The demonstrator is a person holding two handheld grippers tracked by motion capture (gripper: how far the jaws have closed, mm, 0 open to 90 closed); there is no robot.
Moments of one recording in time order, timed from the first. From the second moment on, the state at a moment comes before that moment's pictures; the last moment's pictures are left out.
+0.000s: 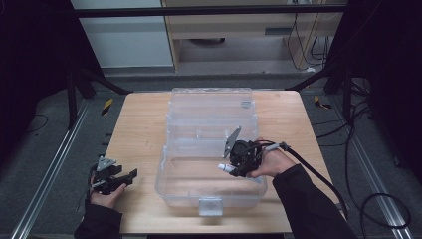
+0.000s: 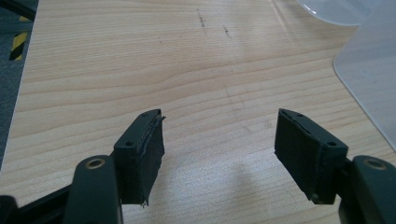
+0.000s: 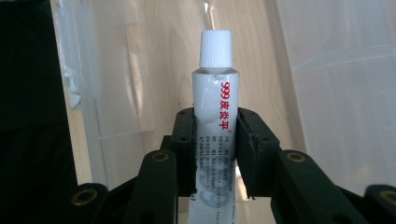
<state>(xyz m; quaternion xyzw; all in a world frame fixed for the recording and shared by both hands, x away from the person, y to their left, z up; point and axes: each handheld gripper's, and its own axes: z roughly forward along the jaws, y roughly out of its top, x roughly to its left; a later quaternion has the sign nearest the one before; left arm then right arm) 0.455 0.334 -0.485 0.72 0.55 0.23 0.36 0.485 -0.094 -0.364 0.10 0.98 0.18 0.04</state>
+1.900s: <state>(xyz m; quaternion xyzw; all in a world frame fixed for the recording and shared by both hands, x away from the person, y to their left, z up) 0.455 0.334 -0.485 0.72 0.55 0.23 0.36 0.490 -0.069 -0.448 0.05 1.00 0.08 0.01</state>
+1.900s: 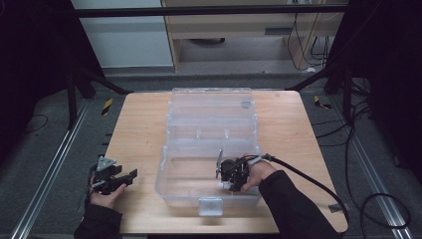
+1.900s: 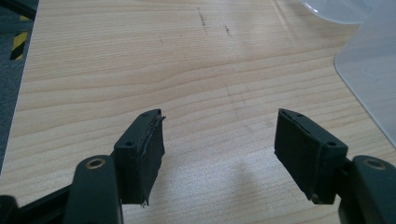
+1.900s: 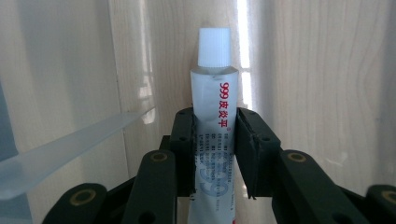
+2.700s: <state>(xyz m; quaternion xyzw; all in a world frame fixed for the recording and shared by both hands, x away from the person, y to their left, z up) 0.455 0.334 -0.485 0.72 0.55 0.23 0.36 0.481 -0.096 -0.407 0.13 0.97 0.17 0.05</state>
